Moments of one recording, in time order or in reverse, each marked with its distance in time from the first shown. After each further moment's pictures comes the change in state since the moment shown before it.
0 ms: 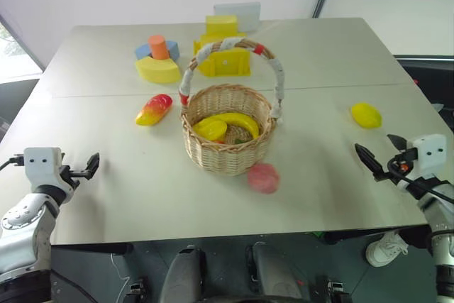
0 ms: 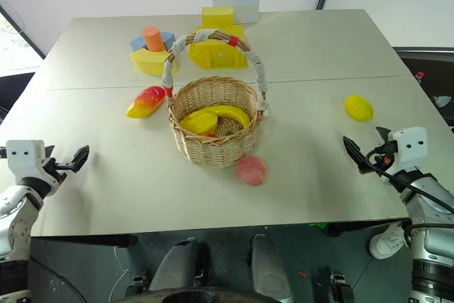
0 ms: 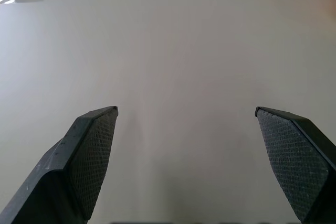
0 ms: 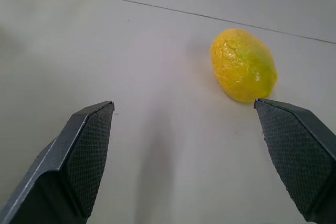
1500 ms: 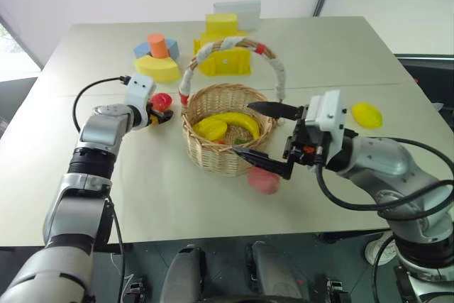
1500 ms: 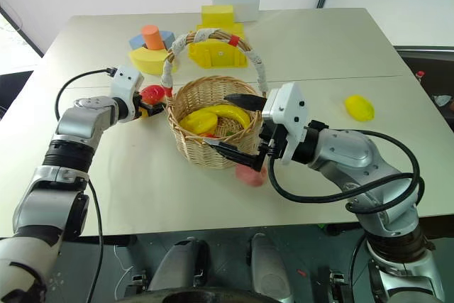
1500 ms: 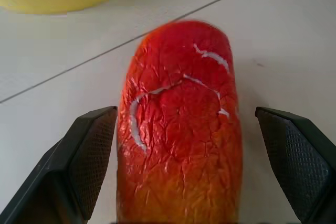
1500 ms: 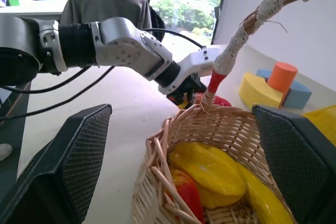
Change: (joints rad) left arm -0.882 -0.026 -0.560 0.614 0.252 0.236 -0.144; right arm -0.399 -0.009 0.483 -0.704 0.318 0.424 0.027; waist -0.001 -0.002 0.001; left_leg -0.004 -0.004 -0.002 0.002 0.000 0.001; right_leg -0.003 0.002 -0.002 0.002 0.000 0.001
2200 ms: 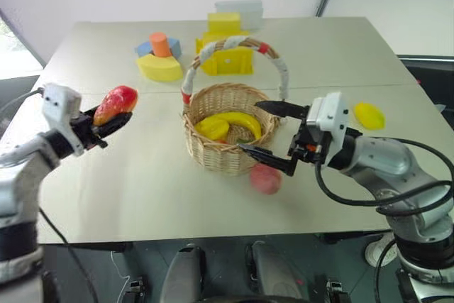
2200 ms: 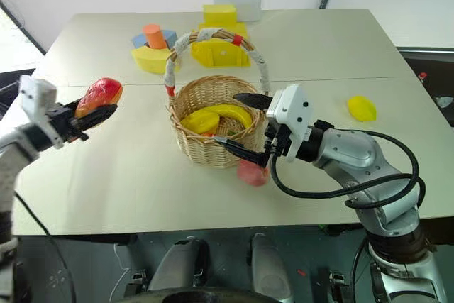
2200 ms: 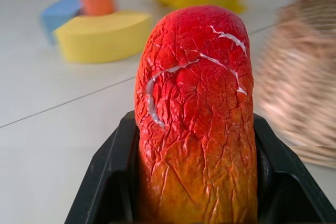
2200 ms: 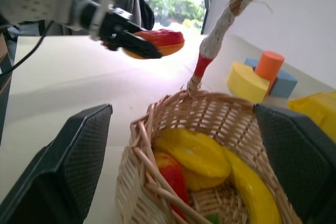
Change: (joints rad) left arm 0.666 0.281 0.532 -0.955 -0.574 0.132 -0.360; right arm 0.003 -0.016 -0.033 0.080 -0.068 -0.049 0.062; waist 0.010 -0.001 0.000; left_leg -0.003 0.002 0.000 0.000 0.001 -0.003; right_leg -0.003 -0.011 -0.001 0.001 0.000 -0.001
